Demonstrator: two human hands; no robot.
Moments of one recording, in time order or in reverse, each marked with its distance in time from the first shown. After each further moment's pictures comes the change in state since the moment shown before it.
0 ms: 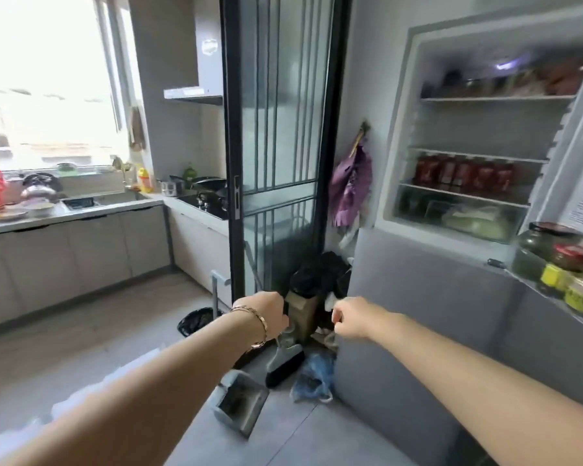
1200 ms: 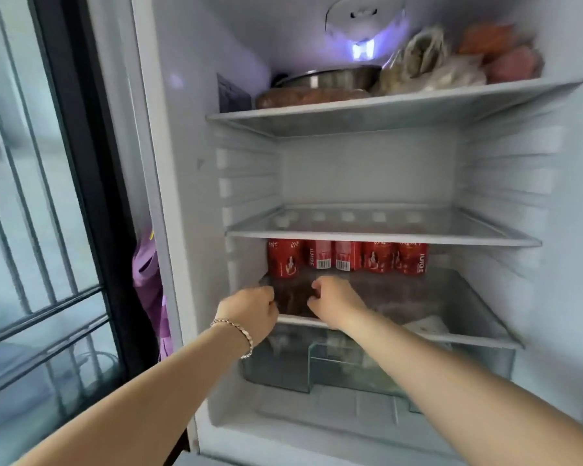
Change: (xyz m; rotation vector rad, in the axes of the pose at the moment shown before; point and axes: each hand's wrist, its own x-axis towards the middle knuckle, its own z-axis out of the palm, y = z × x) left_hand 0.729 0.427 -0.130 -0.067 0.403 0.511; right_hand 0.489 0.538 -0.325 0.349 0.625 0.426
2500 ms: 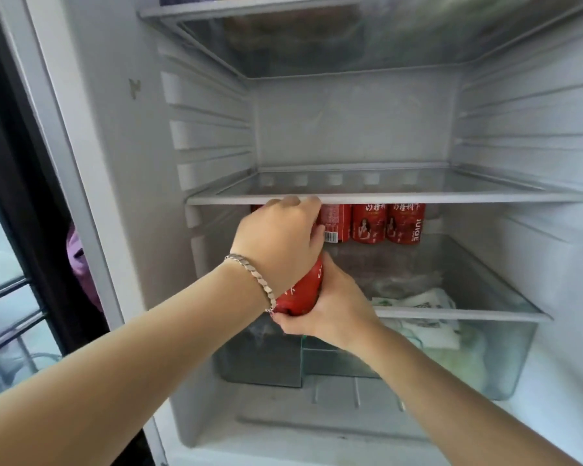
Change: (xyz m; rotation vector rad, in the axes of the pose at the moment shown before) left_hand 0.054 0.037 -0.025 -0.102 0.390 0.348; right_hand -0.007 0.002 0.028 0.291 0.106 -0.113
